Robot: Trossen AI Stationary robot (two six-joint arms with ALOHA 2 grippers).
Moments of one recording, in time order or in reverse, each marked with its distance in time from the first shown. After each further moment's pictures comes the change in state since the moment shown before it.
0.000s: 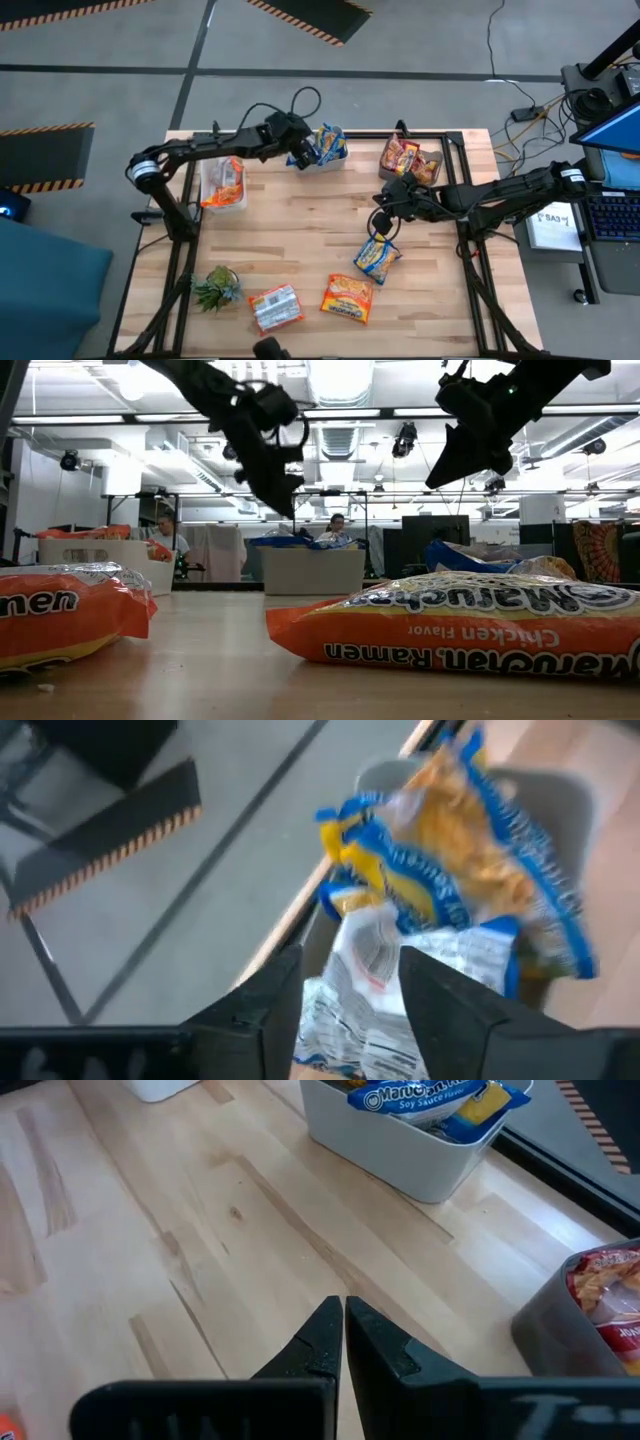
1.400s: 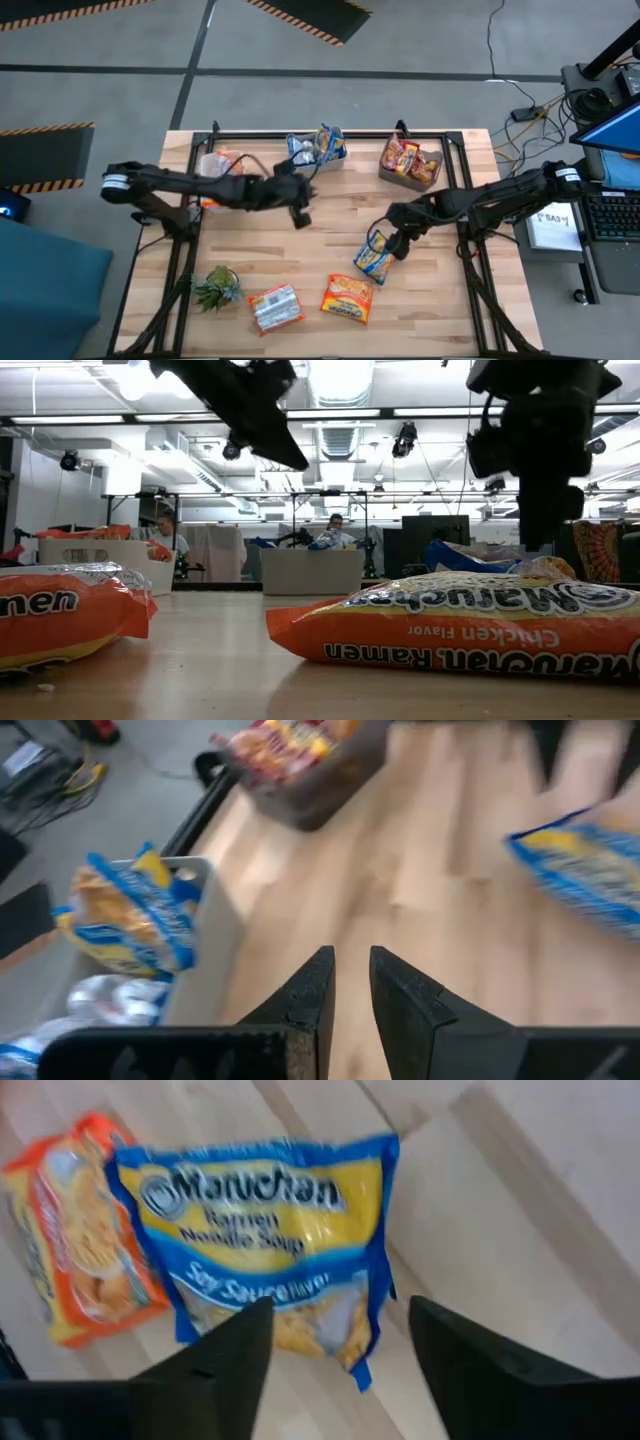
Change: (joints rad) left arm -0.460 -0.242 -0.233 0.150 0.013 -0.152; right arm 0.012 0.053 -0.047 -0.247 -0.638 0.272
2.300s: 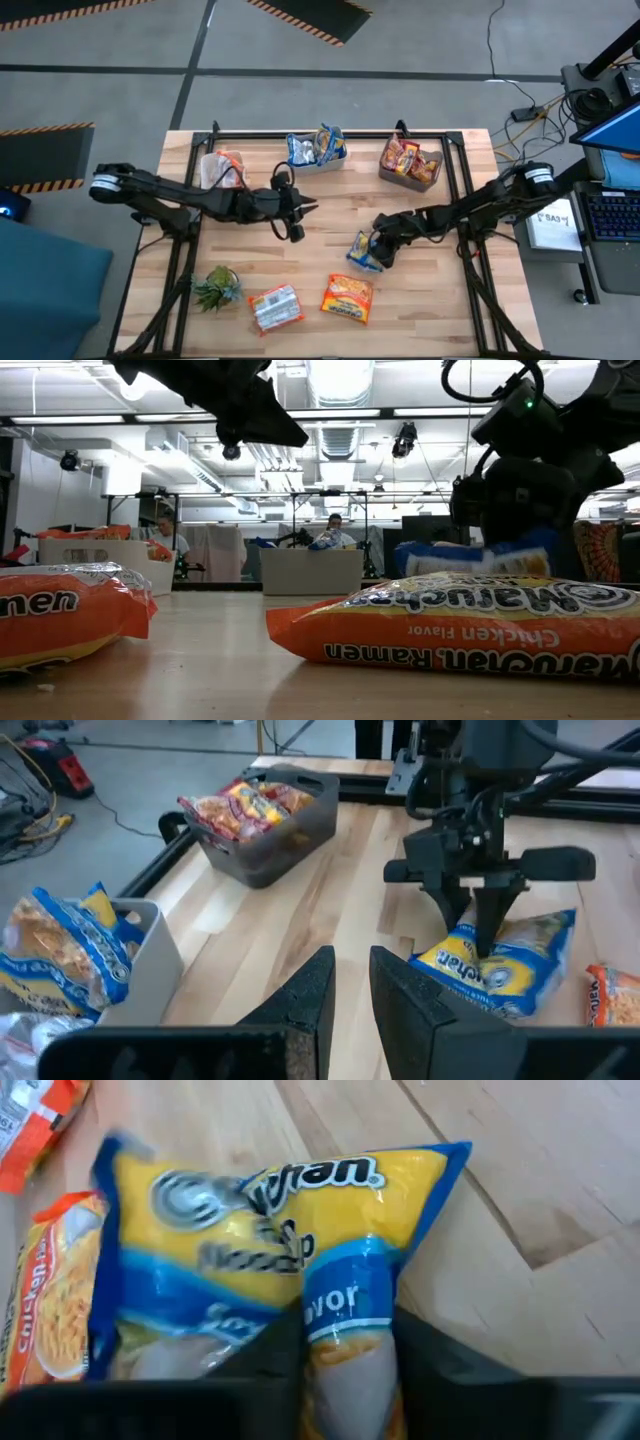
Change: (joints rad) left arm -0.106 -0.096 -0.173 0.286 -0.009 -0.069; right arm 0.021 0.283 -0.298 0.902 0.039 -0.076
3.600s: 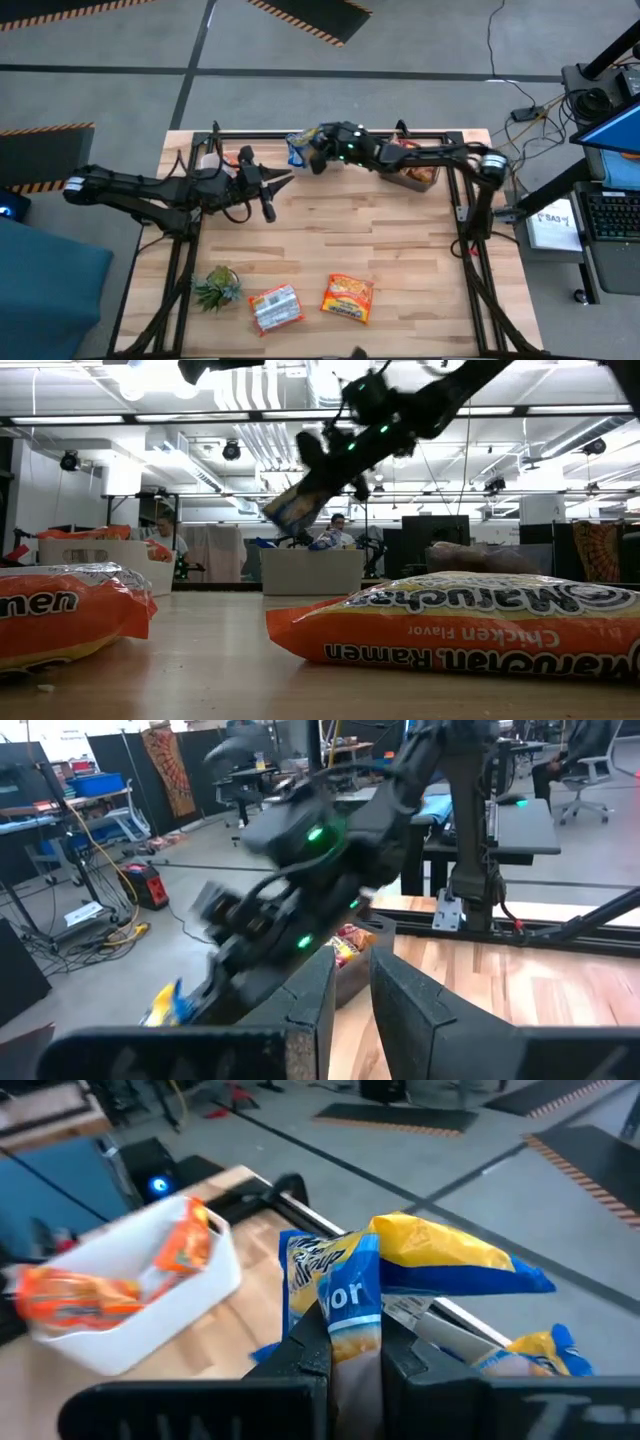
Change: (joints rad) left arm -0.006 -0.341 -0.011 0.016 -0.130 0.176; right arm -0.493 0.339 0.852 -0.021 0.263 -0.485
